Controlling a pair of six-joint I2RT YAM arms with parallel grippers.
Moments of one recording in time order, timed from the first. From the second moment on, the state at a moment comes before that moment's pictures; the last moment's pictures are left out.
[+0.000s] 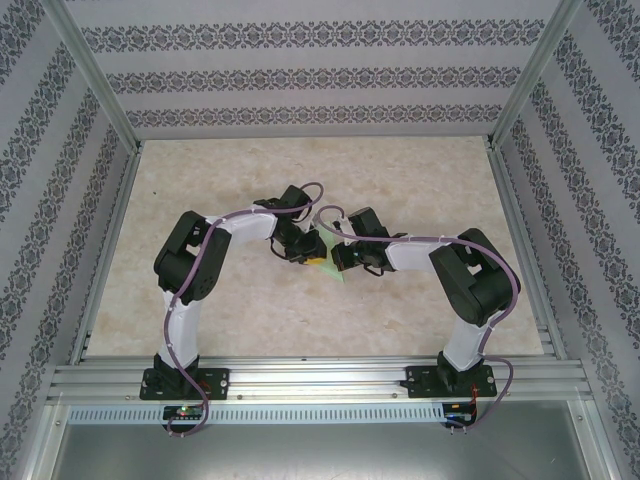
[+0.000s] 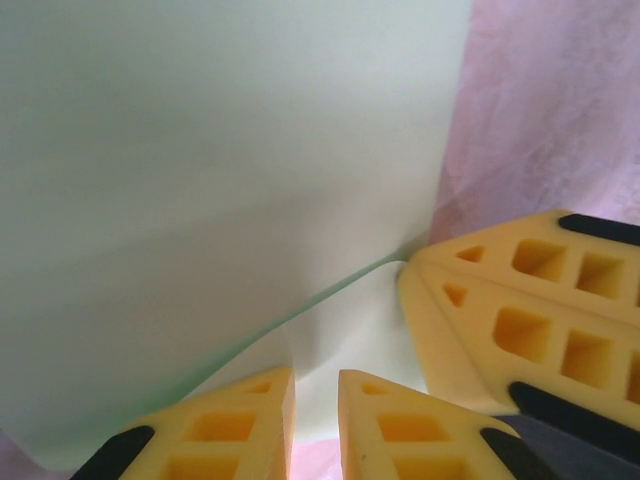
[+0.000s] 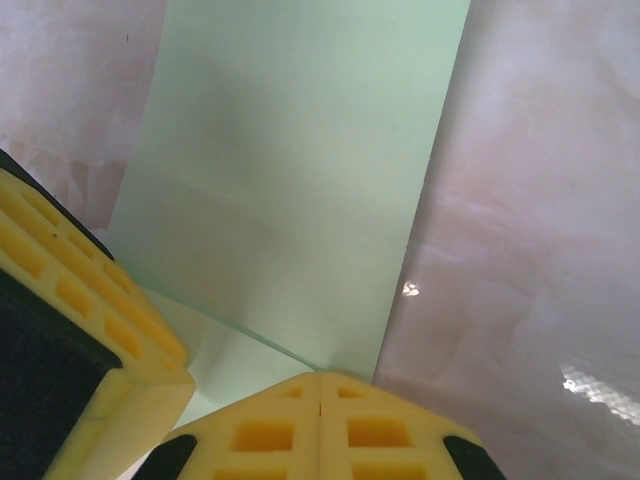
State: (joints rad) left arm -0.55 2.07 1.35 -0.53 0.60 -0.66; right arm 0.55 1.80 0.86 0.00 -0.26 0.21
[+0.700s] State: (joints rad) left arm -0.55 2.07 1.32 -0.48 0.60 -0.66; right arm 0.49 1.62 0.87 -0.14 -0.29 0.24
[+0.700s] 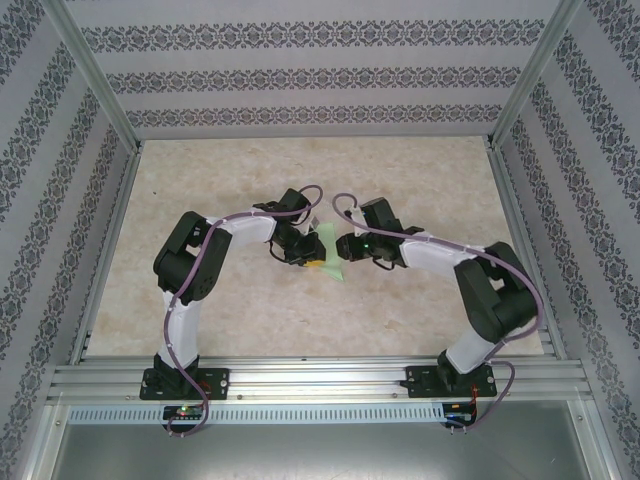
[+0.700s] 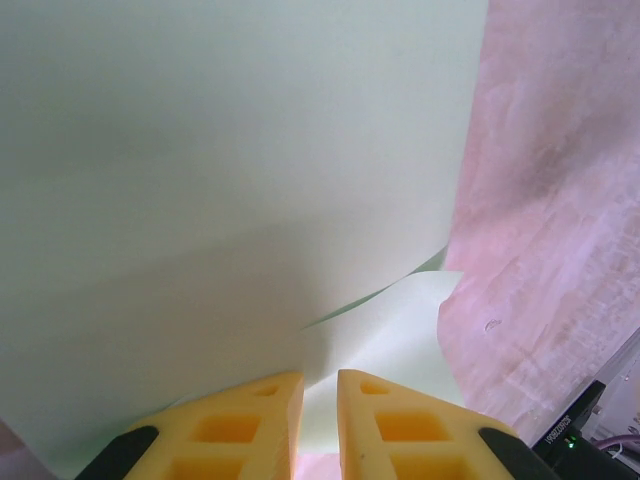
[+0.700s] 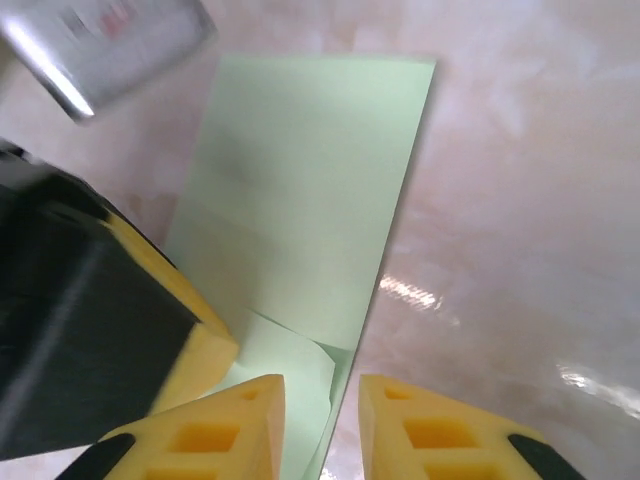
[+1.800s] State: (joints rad) left arm -0.55 2.07 1.32 -0.48 0.60 -0.66; right arm 0.54 1.73 0.86 -0.23 -0.55 0.47
